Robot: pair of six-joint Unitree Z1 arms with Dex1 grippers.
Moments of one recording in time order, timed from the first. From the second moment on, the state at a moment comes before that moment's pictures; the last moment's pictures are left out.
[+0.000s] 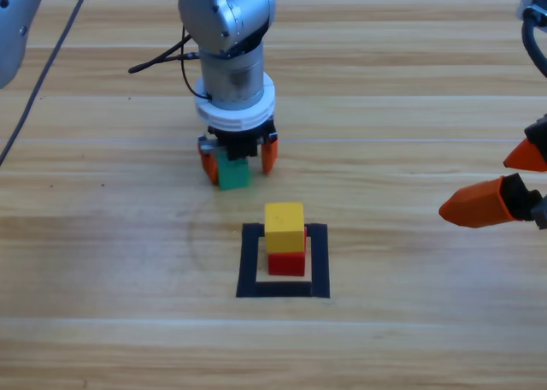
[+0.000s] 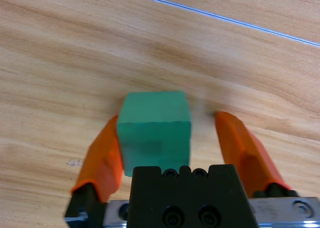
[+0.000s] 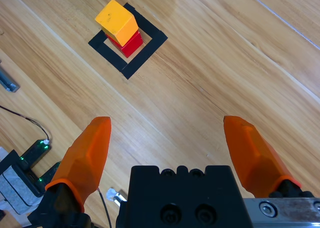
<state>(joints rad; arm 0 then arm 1) -0.62 2.51 -2.24 1.21 0.09 -0.95 0.91 1.43 -0.96 0.42 -0.02 0.15</state>
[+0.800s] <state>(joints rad) -0.62 2.33 -2.27 1.25 0.01 -0.50 0.91 1.43 -0.95 0.42 -0.02 0.15</state>
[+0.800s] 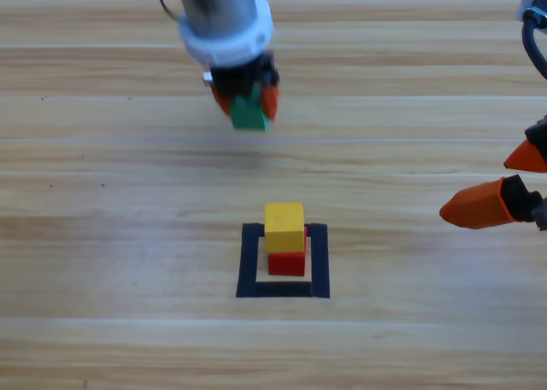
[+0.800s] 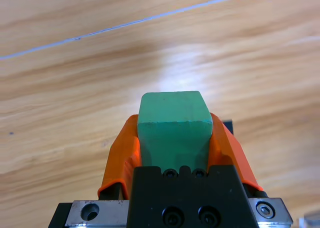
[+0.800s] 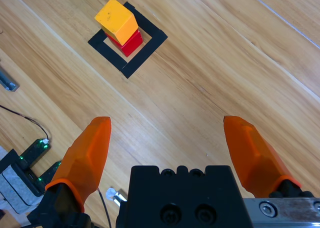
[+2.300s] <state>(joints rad) -0.87 2.21 -2.18 1.41 0.08 -0.94 0.91 1.43 -0.95 0.42 -0.01 0.15</state>
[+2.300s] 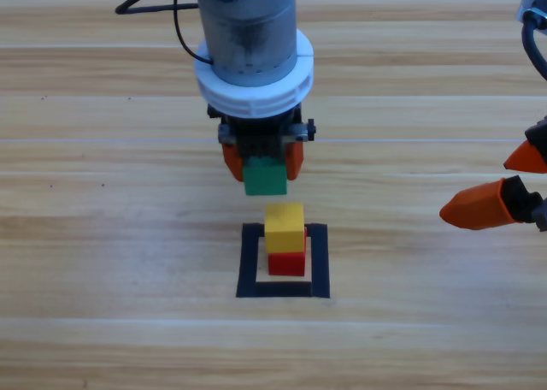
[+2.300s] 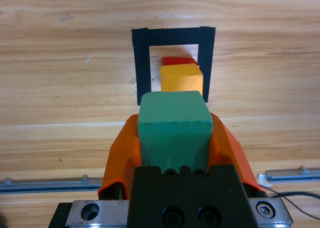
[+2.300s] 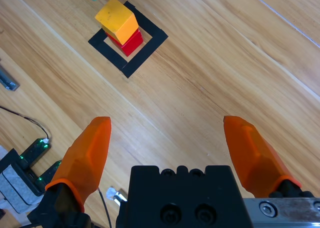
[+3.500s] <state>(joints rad) -0.89 2.28 -2.22 1.41 0.09 -0.92 0.91 1.43 -0.95 0.42 -0.01 0.15</state>
